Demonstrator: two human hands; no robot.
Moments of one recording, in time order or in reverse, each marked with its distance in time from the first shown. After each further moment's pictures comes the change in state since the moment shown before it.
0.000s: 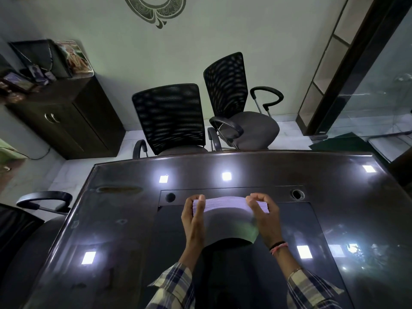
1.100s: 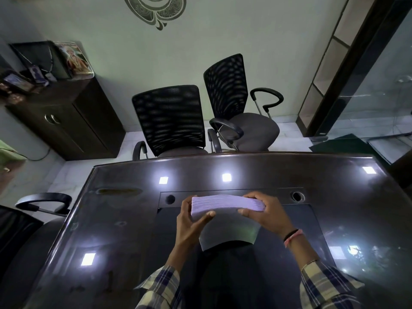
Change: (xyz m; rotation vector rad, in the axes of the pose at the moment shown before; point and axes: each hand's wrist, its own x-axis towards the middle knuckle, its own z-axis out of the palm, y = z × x) left_hand 0.015 -0.007 -0.032 0.221 -0.249 -0.017; right_hand 0.034 -0.028 -0.025 -0.514 -0.457 -0.114
